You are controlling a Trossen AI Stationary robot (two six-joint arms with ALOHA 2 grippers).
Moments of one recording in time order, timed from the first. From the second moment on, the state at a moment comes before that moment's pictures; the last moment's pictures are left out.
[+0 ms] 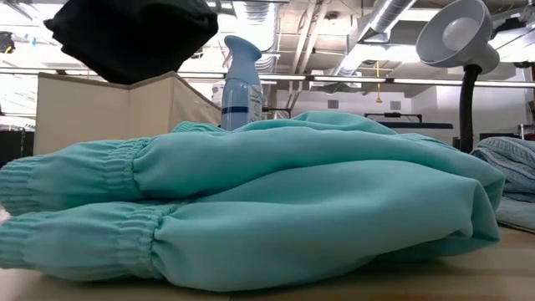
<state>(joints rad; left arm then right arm) -0.18 0.92 1.63 -0.58 -1.33 0.11 0.35 0.82 0.77 0.11 0.23 0.25</state>
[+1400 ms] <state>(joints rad) 0.36 1.25 1.63 -1.15 -0.94 -0.39 0.35 0.82 0.77 0.13 0.23 0.25</state>
